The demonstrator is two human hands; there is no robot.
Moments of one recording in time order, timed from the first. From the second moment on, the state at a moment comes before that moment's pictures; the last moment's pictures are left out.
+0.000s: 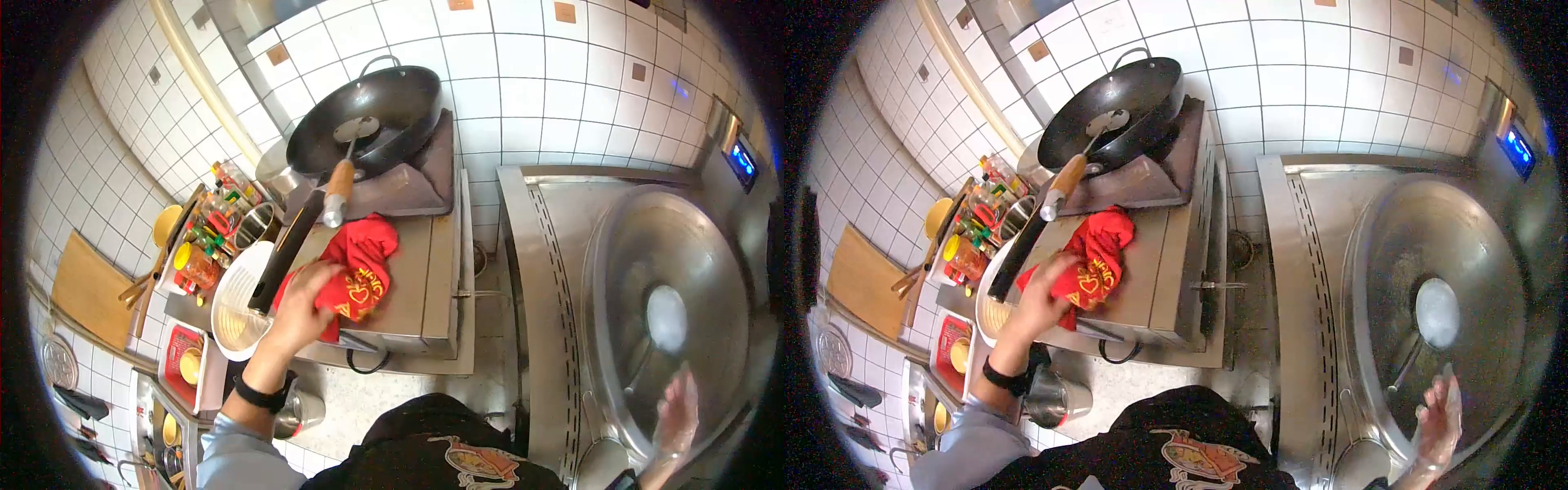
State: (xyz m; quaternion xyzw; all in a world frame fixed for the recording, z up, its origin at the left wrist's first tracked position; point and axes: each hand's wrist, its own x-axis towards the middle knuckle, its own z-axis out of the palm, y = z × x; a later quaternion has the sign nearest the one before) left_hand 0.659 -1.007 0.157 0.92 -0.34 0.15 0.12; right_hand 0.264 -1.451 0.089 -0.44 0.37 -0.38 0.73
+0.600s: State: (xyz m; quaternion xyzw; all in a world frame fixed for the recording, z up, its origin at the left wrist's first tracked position) left_hand 0.610 -1.085 0.201 0.30 -0.10 -0.52 0.79; right_hand 0.435 -1.305 0.151 -0.57 -0.02 -0.17 0.80
